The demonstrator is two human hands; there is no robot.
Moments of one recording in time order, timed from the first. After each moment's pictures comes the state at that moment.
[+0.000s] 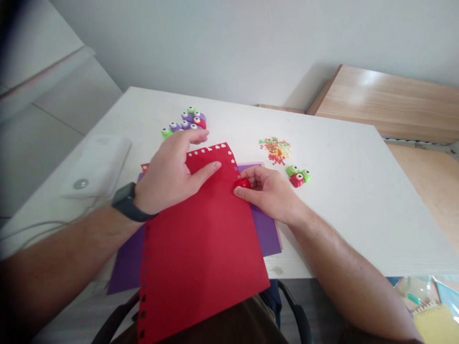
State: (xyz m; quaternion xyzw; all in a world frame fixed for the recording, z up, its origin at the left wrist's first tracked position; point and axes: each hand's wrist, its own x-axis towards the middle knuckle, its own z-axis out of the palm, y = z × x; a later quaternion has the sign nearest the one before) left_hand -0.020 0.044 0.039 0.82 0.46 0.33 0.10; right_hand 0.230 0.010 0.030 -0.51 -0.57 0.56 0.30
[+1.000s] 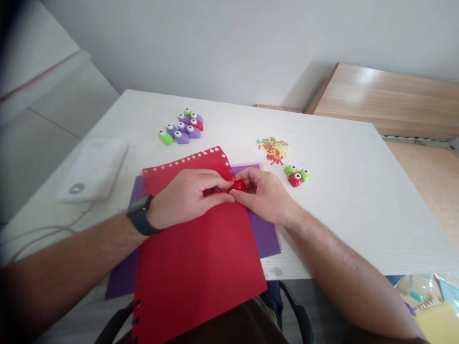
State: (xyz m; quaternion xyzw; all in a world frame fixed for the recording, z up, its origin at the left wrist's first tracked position) left_hand -0.001 0.033 0.022 0.87 0.31 0.28 0.26; right_hand 0.229 0.011 0.016 -0.50 -0.64 0.50 0.30
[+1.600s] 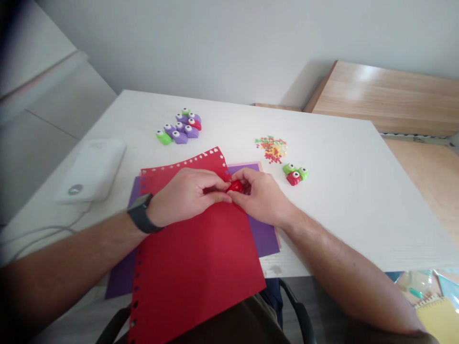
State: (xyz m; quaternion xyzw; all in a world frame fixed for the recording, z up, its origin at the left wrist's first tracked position) left_hand 0.000 0.035 0.020 0.86 0.33 0.26 0.29; right_hand 0.223 0.009 0.016 -0.52 -0.69 0.42 0.27
